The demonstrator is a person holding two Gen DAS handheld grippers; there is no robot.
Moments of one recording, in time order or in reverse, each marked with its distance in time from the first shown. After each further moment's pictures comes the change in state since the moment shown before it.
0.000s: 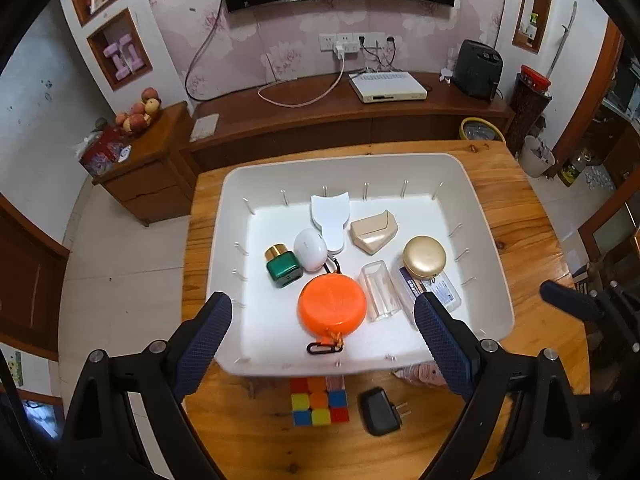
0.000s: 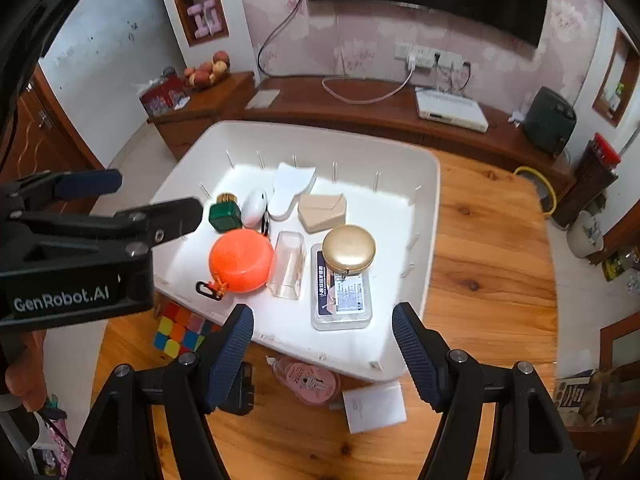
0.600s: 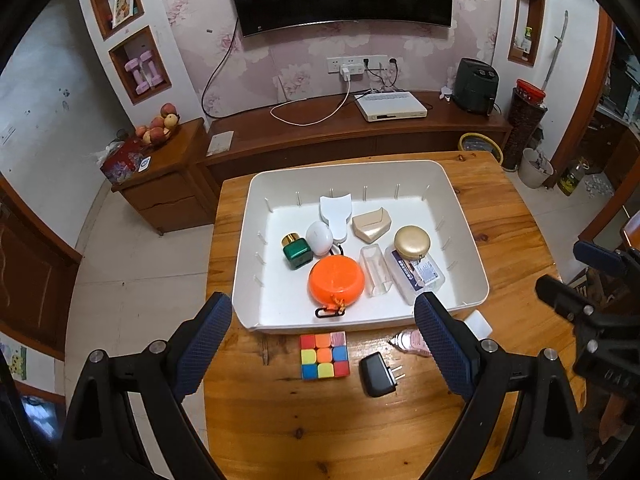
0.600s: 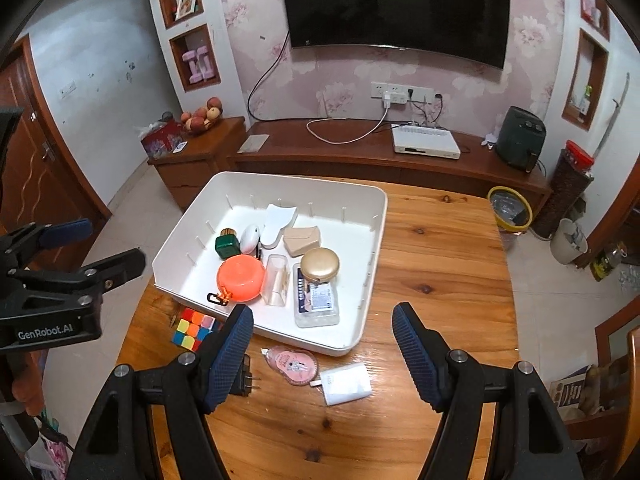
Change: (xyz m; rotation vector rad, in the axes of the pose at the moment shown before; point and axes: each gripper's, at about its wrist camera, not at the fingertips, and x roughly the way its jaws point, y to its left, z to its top) left arm -0.059 -0.001 -0.040 -0.008 -0.072 0.025; right arm -0.077 -0.030 -0.029 0.059 -0.131 -0.021
